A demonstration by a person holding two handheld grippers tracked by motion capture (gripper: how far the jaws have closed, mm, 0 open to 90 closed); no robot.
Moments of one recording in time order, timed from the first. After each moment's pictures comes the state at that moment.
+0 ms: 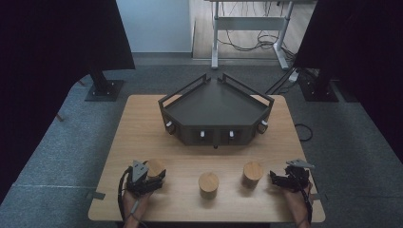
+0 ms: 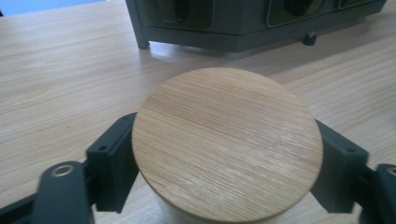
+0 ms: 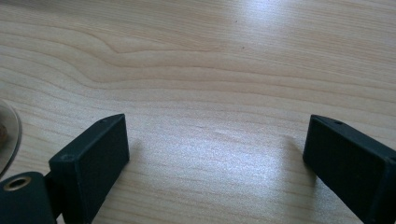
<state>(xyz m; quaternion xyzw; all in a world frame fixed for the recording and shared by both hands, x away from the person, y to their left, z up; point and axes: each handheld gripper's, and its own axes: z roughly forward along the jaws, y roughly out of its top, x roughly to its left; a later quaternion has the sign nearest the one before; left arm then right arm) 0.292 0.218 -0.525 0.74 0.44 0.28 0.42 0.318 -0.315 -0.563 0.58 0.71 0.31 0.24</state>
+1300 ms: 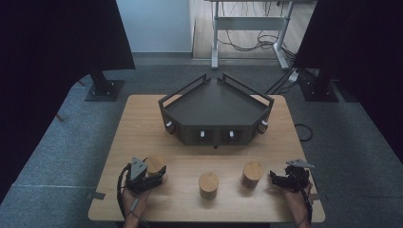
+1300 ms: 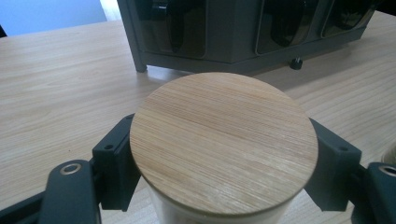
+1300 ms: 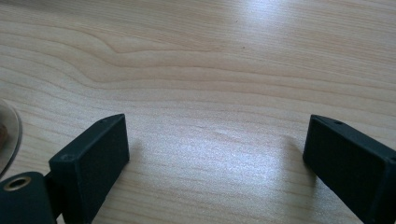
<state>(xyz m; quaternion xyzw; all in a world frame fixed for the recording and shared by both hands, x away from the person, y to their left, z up) 0.292 0.215 -0.505 0.73 0.44 0.29 0.44 0.318 -0.315 -0.563 0.58 0.71 0.31 0.24</state>
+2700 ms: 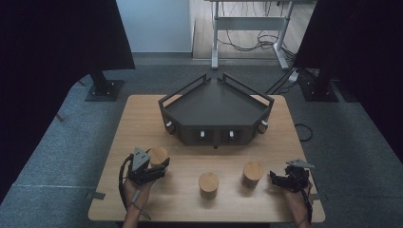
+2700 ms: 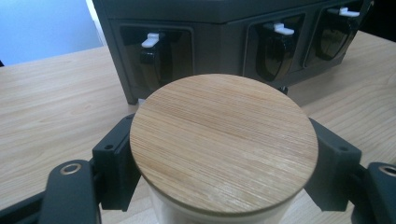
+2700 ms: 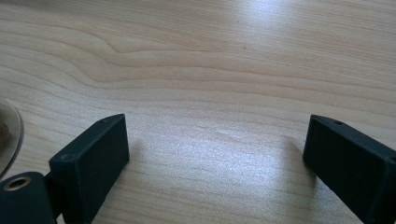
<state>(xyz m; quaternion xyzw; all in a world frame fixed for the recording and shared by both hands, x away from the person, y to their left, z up) 0.308 0.204 -0.474 0.73 0.42 0.28 0.46 0.318 -0.315 -0.563 0.58 0.71 0.31 0.24</state>
